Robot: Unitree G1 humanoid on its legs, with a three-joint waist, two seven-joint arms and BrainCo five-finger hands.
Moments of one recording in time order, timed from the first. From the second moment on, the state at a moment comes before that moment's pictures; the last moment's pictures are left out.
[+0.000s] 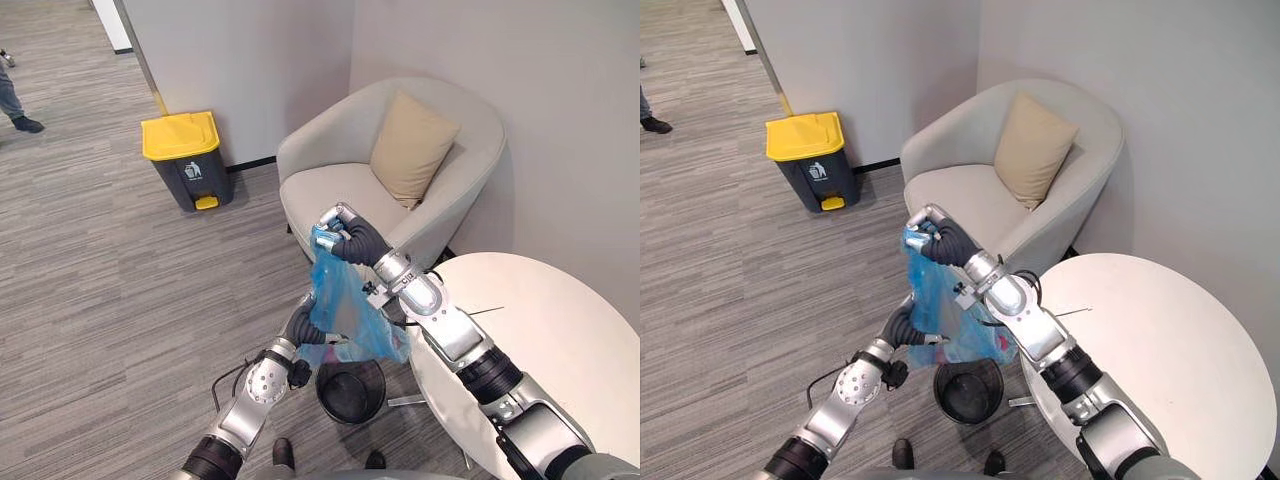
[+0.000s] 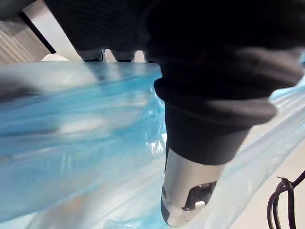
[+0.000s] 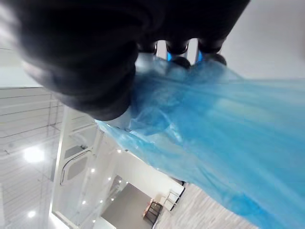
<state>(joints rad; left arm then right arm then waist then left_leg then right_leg) -0.04 0.20 -0.38 0.25 0.24 -0.25 0.08 -0.50 -0.29 0.51 0.04 0.04 -0.21 0.05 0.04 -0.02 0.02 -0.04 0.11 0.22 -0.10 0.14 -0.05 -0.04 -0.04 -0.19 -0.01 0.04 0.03</state>
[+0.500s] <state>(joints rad) -0.04 0.19 -0.38 0.34 0.25 -0.26 0.11 -0.56 -0.27 0.58 -0.03 0.13 -0.19 0.07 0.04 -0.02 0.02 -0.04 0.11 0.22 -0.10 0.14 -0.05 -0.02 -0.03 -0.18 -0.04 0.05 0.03</state>
